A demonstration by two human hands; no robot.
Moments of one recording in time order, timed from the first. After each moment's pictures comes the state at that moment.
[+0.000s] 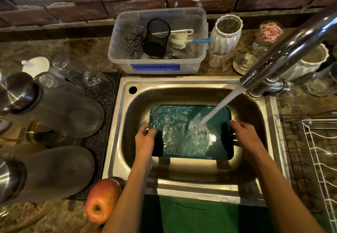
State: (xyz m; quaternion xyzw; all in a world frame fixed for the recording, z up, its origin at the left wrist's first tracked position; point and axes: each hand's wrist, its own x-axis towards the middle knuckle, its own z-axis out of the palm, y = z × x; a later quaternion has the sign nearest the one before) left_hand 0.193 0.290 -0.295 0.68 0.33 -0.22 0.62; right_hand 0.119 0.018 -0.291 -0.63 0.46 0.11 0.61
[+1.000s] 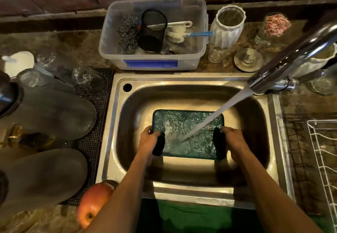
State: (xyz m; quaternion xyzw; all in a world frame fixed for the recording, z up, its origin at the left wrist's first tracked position) left_hand 0.212 0.292 -0.372 0.76 0.29 -0.29 0.51; right_hand 0.123 0.032 -0.359 -0.54 0.54 0.12 0.63
